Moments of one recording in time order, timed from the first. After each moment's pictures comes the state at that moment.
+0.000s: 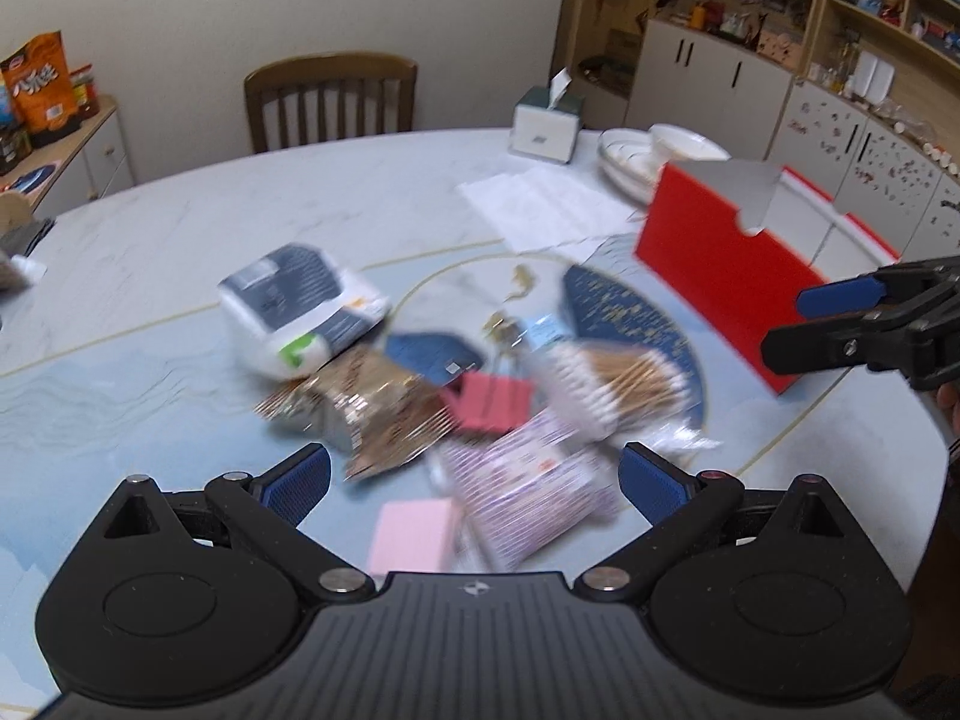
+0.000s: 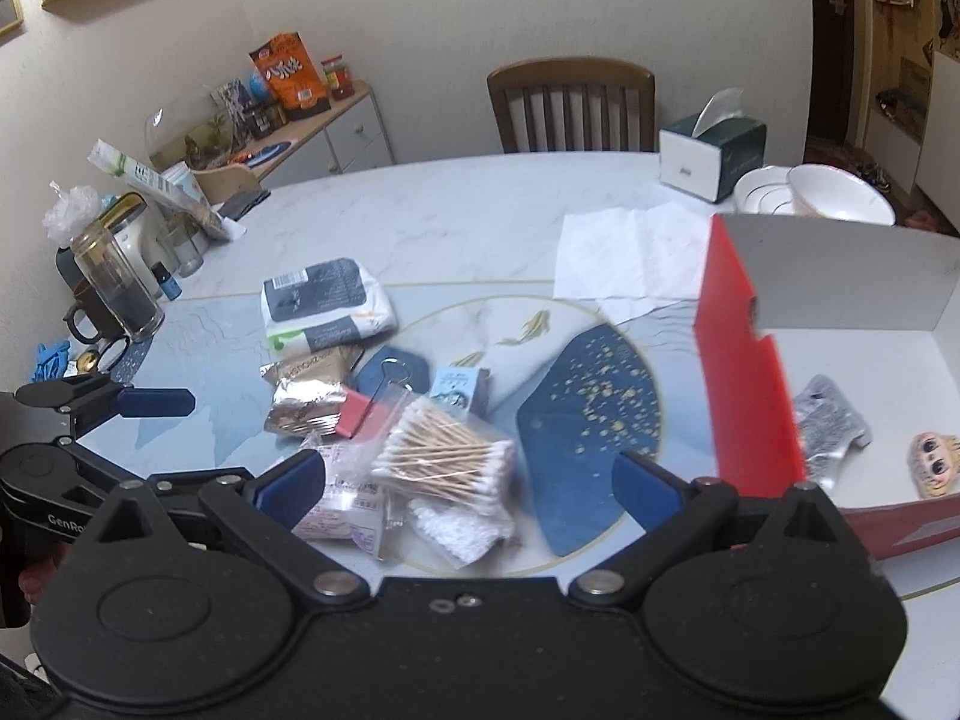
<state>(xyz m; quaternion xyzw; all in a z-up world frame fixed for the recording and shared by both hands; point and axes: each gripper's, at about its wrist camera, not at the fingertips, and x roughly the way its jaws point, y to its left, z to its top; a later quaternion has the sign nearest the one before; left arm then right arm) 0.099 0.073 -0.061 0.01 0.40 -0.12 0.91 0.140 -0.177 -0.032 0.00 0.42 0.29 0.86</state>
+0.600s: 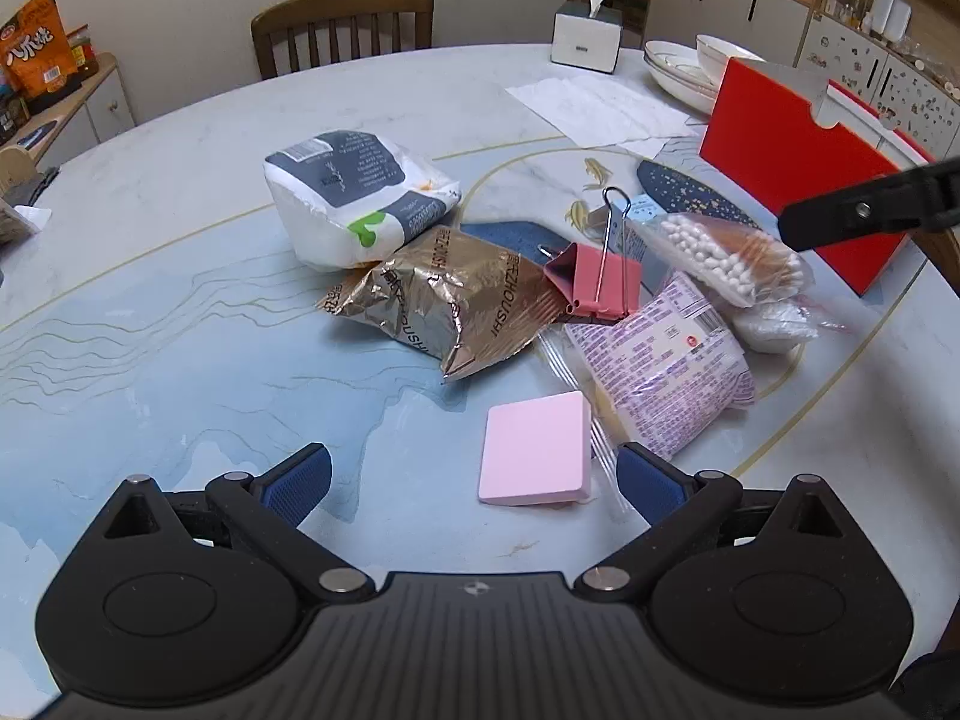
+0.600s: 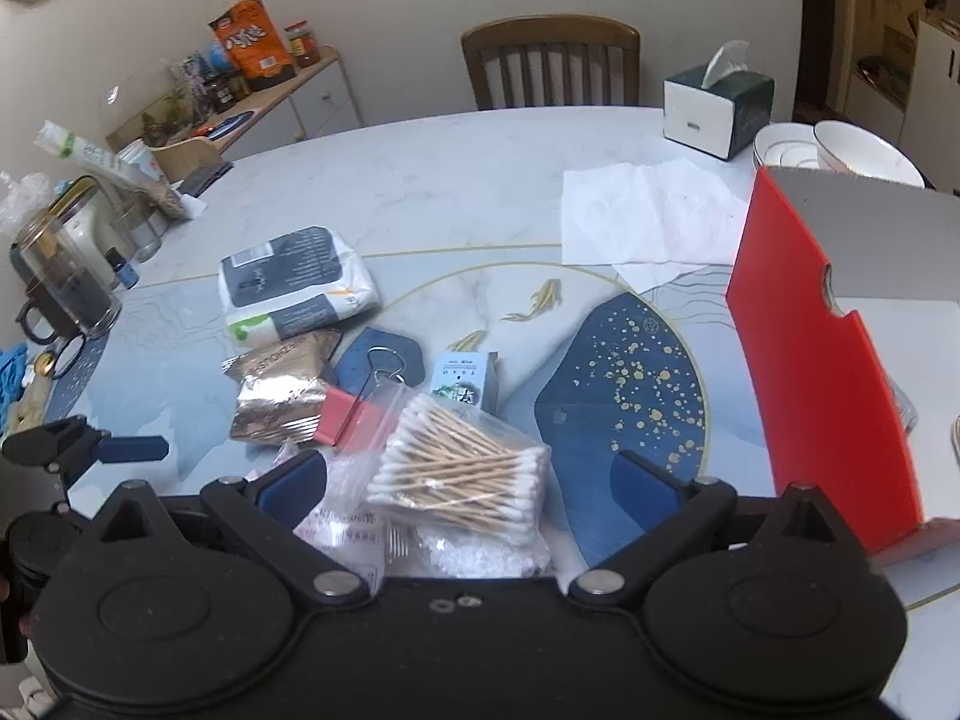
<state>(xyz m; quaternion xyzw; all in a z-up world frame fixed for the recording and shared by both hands) 0.109 0.109 -0.114 0.04 0.45 -0.11 0.88 0.165 -0.135 -0.064 0.00 0.45 0.25 0.86</state>
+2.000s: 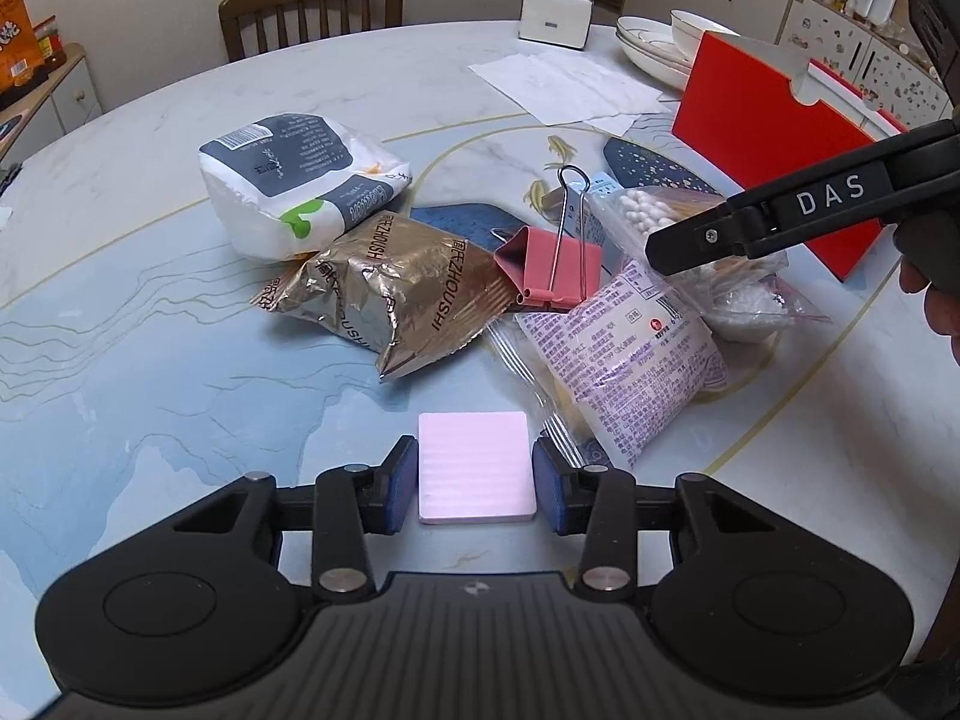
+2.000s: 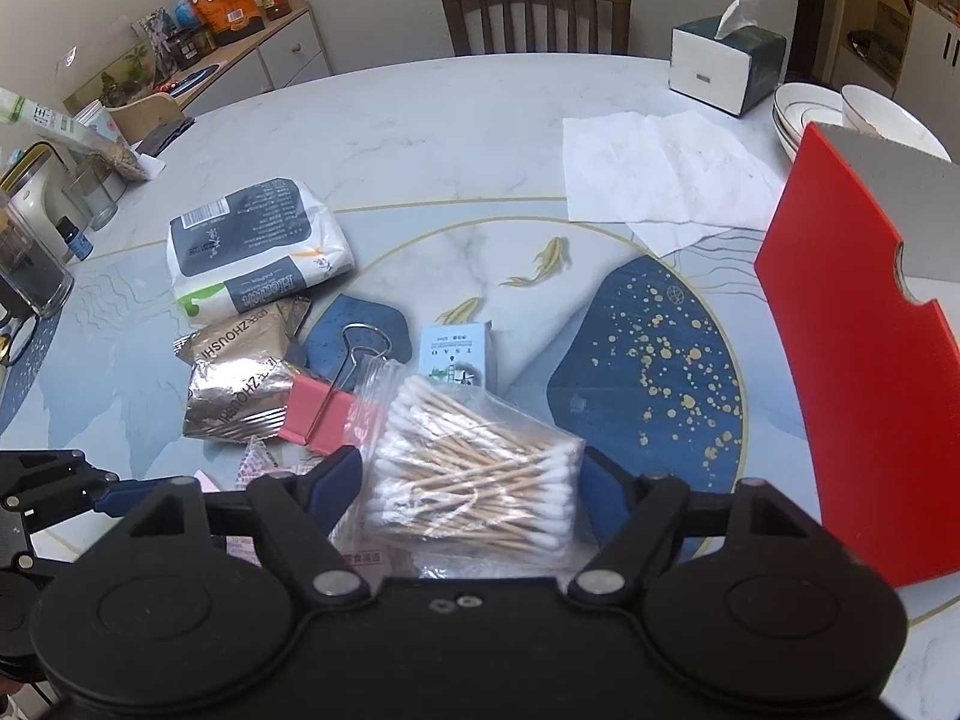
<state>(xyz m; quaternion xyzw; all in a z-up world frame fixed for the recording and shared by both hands) 0.117 0.089 -0.121 0.04 0.47 -0.13 0.87 0.186 -0.105 -0.089 -0.02 0.49 0.23 0.84</state>
